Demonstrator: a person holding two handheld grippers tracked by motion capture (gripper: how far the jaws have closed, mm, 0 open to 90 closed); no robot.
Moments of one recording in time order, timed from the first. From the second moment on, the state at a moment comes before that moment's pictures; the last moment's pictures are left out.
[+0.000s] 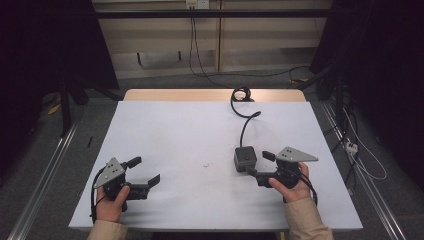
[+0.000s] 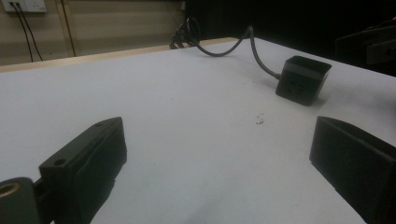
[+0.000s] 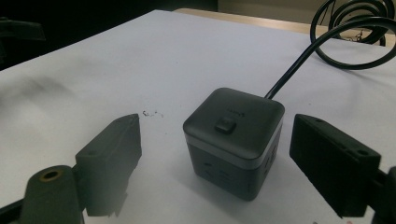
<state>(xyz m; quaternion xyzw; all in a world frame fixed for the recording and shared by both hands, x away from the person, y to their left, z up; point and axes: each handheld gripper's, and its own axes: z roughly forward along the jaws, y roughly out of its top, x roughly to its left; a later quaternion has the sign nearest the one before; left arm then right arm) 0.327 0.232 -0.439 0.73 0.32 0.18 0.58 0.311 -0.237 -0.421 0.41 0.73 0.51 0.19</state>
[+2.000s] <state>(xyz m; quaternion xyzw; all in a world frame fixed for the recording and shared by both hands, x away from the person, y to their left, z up) 0.325 0.233 -0.439 0.73 0.32 0.18 0.58 0.278 -0.286 -0.442 0.43 0.72 0.50 0.20</state>
